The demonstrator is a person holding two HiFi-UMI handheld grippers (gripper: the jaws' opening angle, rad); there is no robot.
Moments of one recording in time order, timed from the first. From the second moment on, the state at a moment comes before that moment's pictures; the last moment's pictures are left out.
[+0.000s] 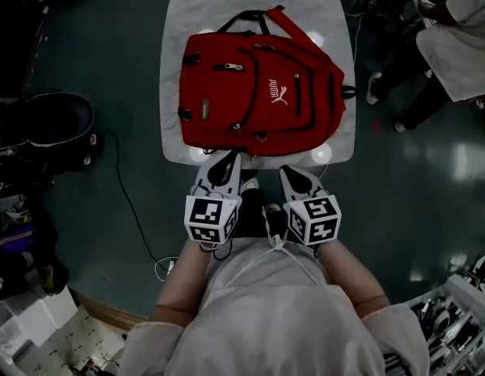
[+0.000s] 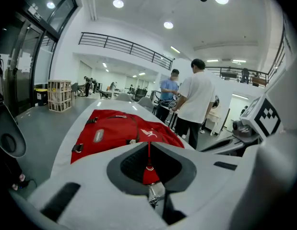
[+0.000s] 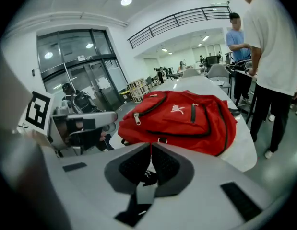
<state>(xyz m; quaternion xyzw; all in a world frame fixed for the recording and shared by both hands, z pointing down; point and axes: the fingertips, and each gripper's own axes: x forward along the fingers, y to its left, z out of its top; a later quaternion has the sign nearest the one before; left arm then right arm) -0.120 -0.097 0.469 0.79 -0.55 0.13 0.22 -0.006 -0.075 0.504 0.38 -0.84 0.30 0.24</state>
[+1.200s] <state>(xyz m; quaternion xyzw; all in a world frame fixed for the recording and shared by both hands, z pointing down) -0.135 -0.126 0.619 0.80 -0.48 0.21 0.28 -0.083 -0.074 0.642 0.40 -0.75 0.37 0.38</state>
